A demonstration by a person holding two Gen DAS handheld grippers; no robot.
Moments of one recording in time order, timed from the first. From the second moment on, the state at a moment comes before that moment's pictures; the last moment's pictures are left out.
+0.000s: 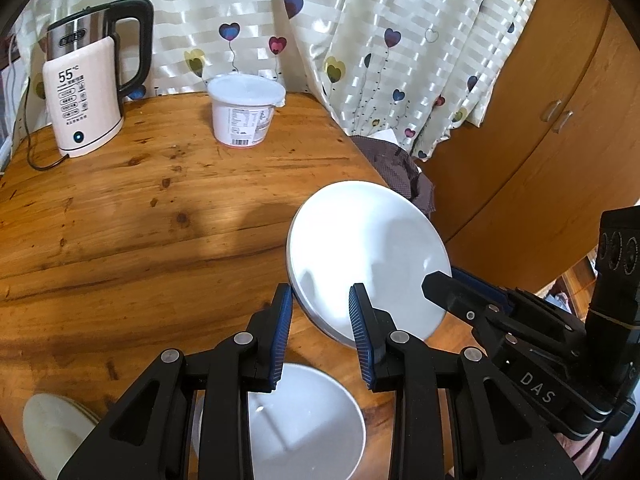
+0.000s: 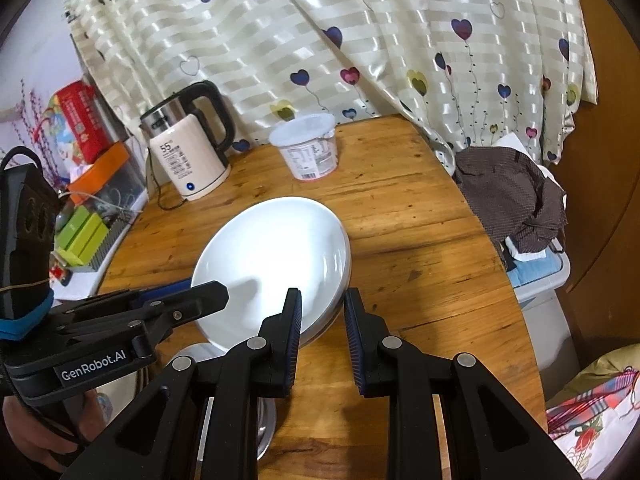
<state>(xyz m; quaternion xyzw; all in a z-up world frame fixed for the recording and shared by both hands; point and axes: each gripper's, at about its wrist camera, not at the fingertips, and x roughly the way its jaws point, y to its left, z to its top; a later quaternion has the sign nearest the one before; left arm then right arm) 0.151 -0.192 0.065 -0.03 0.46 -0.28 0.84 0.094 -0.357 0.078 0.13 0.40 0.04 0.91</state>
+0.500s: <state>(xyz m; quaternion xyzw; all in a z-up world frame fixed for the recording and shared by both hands) 0.133 -0.163 0.070 -0.05 0.45 -0.26 0.85 0.080 -0.333 0.087 0.11 0.39 0.06 0.91</state>
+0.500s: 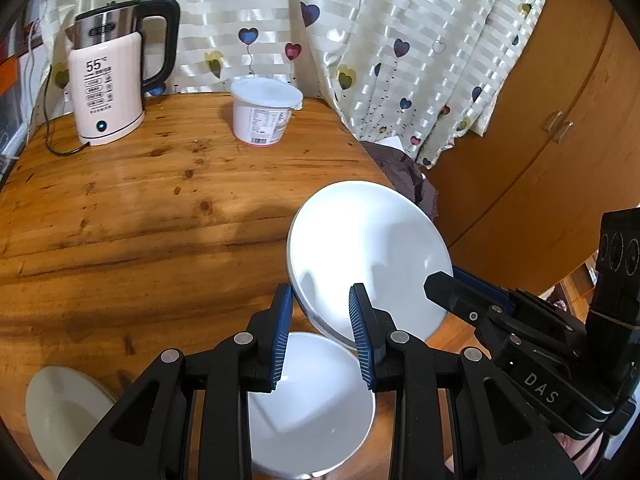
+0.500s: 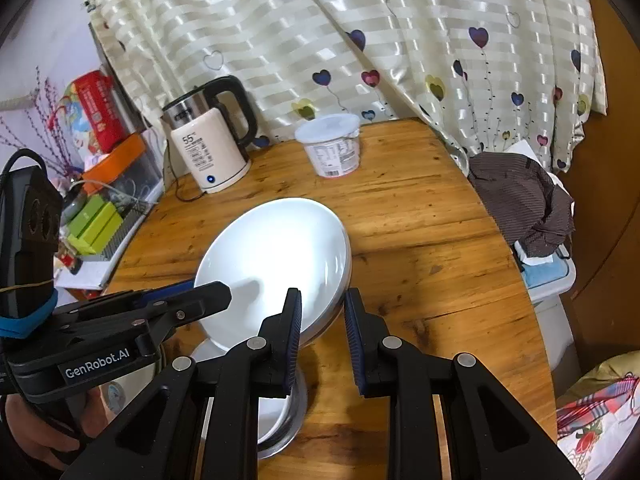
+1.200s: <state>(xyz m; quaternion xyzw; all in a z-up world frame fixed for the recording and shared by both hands) 0.100 -0.127 0.063 -0.06 0.46 -0.24 0.85 0.058 -0.300 0.084 0.11 0.40 0.10 0.90</state>
